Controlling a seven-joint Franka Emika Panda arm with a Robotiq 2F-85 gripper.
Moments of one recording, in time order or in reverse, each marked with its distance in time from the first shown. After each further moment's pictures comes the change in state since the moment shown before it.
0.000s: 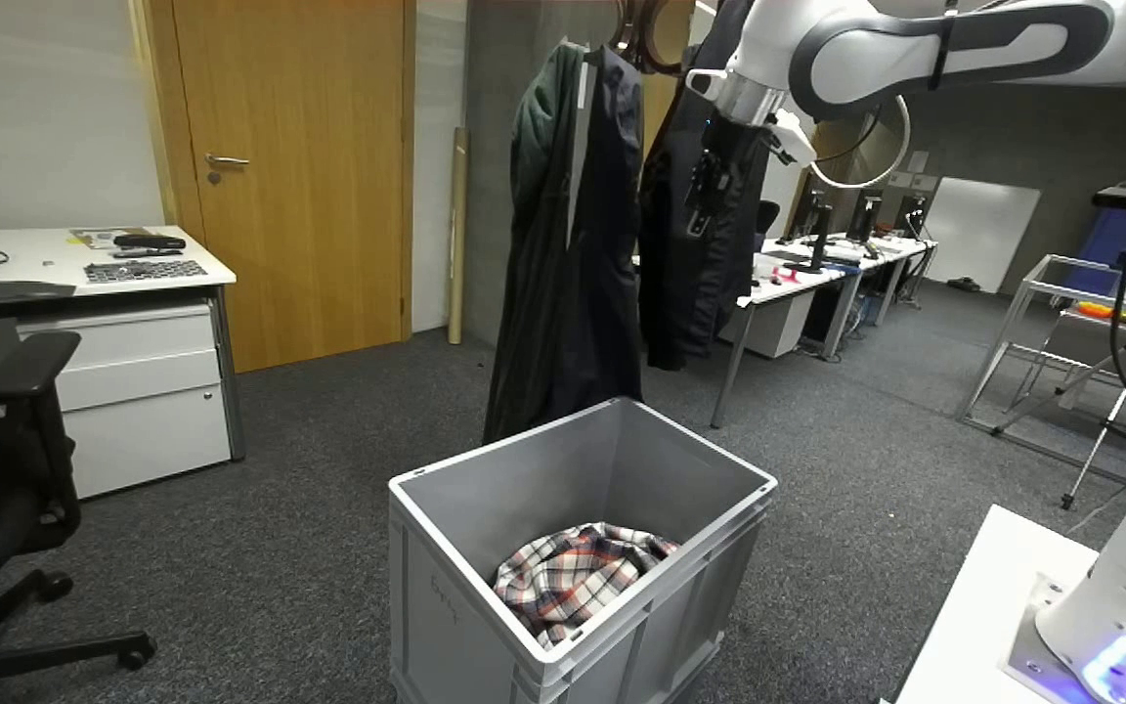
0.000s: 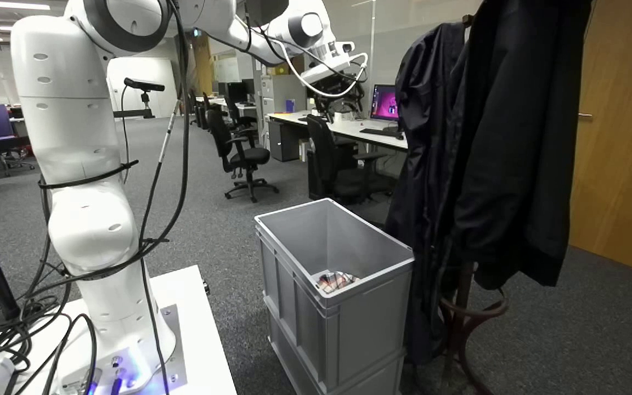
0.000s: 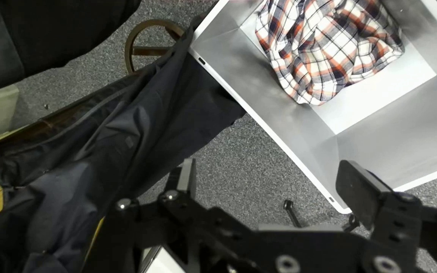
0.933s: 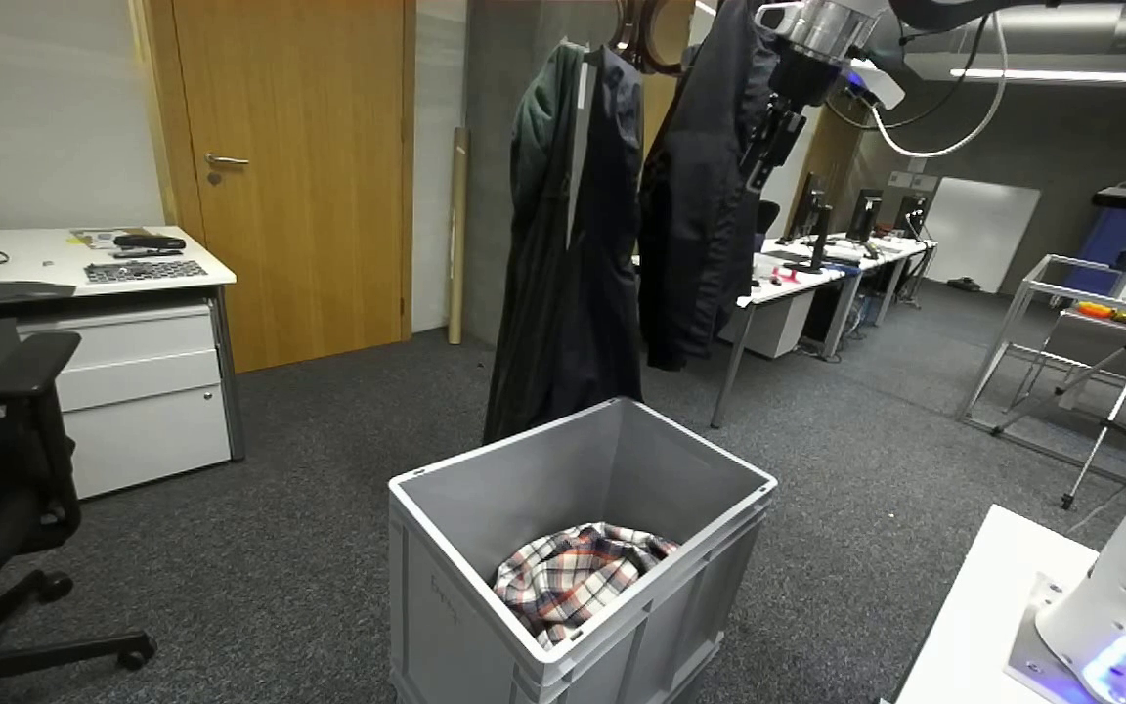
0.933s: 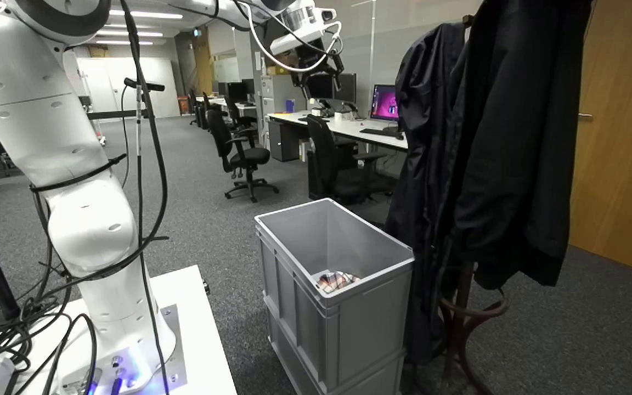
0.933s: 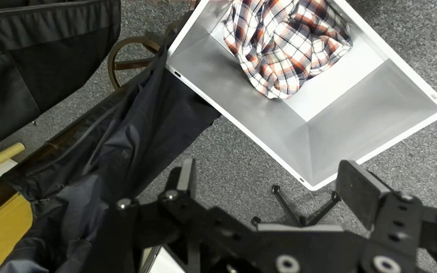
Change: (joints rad) arm 0.000 -0.222 -0.009 -0.068 0.139 -0.158 0.015
